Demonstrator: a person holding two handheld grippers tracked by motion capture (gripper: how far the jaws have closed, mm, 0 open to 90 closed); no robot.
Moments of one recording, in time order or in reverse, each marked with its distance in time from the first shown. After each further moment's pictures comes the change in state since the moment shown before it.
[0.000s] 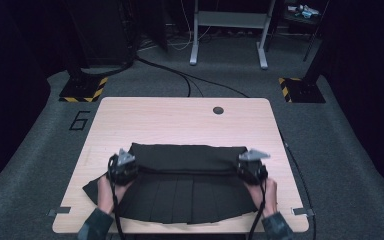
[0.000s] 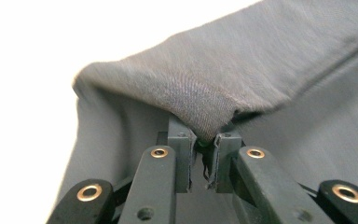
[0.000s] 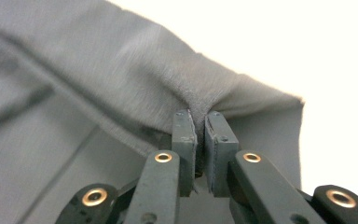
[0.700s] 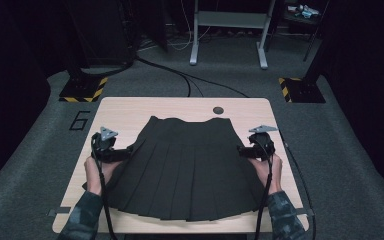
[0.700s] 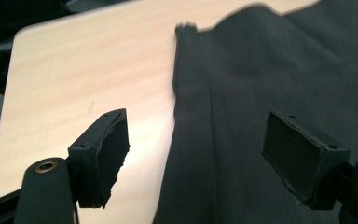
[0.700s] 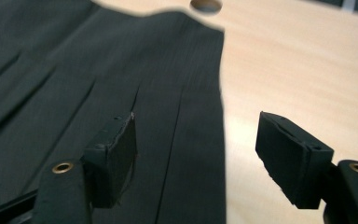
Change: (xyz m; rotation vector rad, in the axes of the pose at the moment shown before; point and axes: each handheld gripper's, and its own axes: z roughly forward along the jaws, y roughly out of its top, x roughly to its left) left arm 0.048 0.008 -0.024 -0.036 0.148 -0.143; right arm -0.053 0.035 0.017 0.031 -0.102 0.141
